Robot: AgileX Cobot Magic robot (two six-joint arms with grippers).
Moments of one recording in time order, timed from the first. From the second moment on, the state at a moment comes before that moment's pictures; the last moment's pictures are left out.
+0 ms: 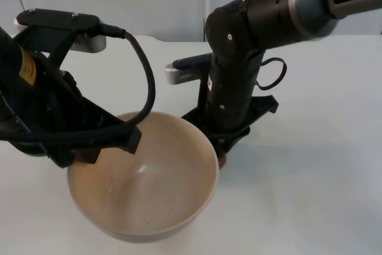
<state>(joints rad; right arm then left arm) 0.73 2.38 -1.75 -0.10 0.81 0.35 -0.57 1.44 -0.69 0.13 0.47 -0.37</state>
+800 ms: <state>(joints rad) 0.73 2.35 -1.75 -0.11 0.79 0.35 -0.57 1.44 -0.69 0.13 0.47 -0.37</state>
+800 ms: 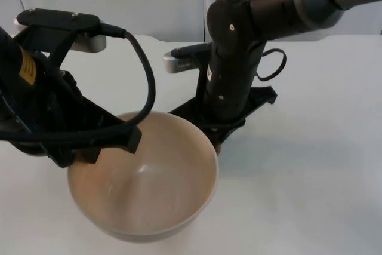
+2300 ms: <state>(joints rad) 0.57 1.83 -1.75 -0.11 1.13 0.03 -0.57 1.44 -0.69 0.00 0.42 -0.36</state>
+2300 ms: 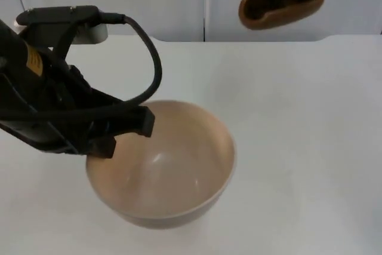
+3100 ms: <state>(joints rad) 0.58 1.74 -1.75 -0.12 1.22 -0.03 -0.62 1.52 -0.72 0.00 0.42 -0.35</state>
